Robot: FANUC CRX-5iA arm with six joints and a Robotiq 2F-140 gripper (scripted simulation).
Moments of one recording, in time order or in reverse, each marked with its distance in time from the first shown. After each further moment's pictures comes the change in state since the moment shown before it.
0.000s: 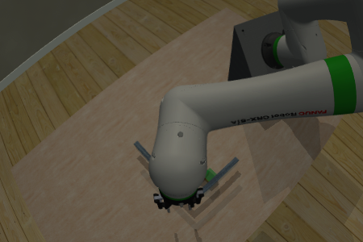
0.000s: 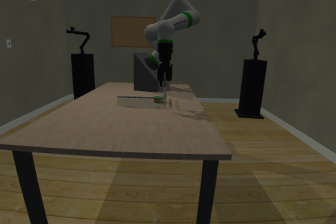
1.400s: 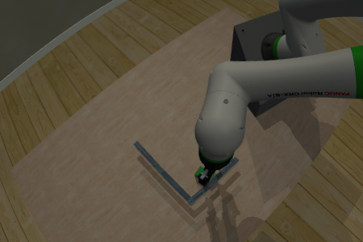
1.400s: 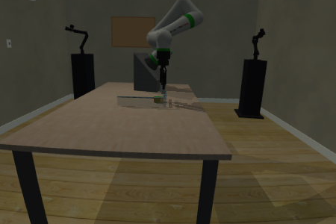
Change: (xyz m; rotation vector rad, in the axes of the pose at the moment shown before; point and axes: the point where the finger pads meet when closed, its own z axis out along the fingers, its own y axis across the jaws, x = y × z) arm -0.107 -0.128 0.028 0.096 -0.038 -0.774
